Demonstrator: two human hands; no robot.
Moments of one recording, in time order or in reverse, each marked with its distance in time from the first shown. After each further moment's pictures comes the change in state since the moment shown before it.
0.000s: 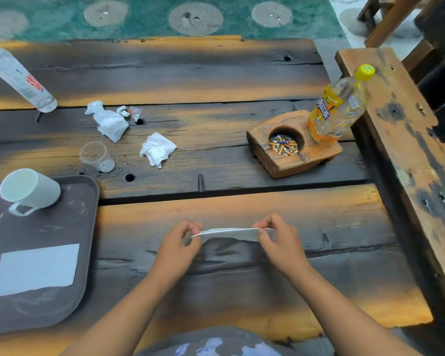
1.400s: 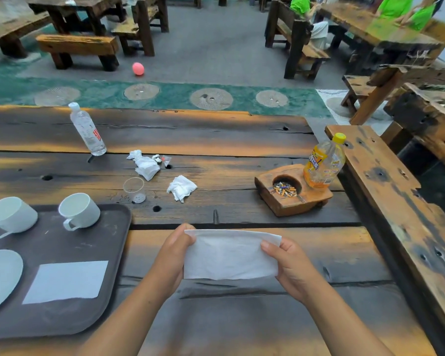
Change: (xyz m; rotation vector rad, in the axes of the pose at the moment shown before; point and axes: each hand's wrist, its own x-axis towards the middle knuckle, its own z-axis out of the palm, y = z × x) left_hand -0.061 0.079 -0.065 -0.709 -0.041 0.026; right_hand -0.052 -0.102 -0.035 0.986 -0.281 0.146
